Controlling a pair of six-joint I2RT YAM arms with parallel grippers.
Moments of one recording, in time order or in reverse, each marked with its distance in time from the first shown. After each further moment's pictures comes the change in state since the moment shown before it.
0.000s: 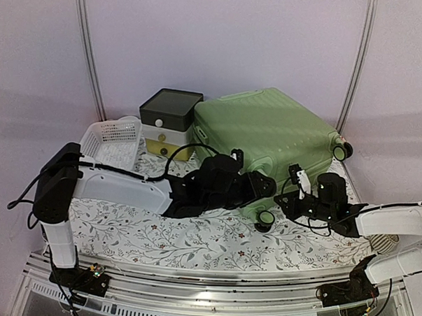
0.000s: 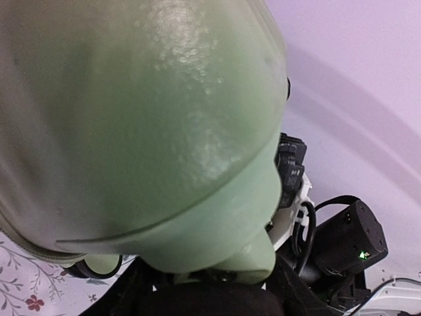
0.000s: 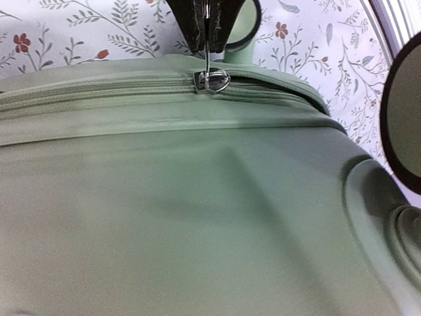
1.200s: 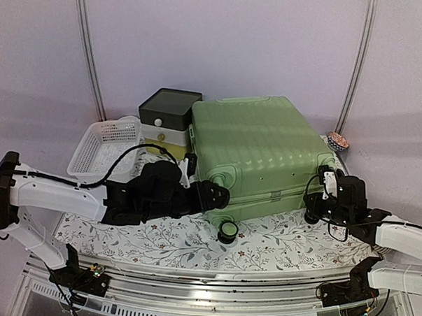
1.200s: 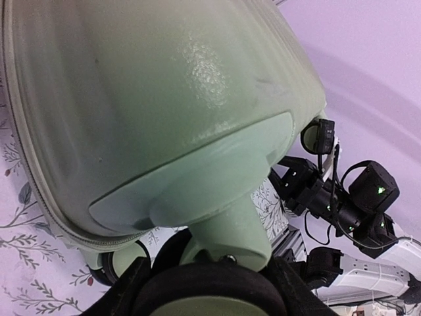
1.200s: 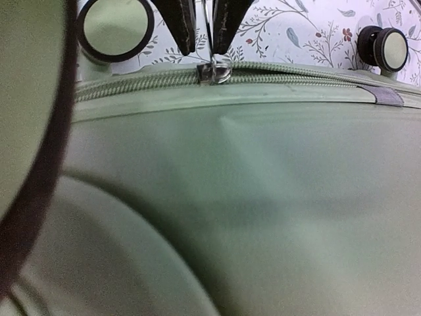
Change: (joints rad) left arm 0.026 -0.462 -0.451 -0.079 -0.041 0.119; right arm -0.118 -0.309 -0.039 -0.353 0.288 0.068
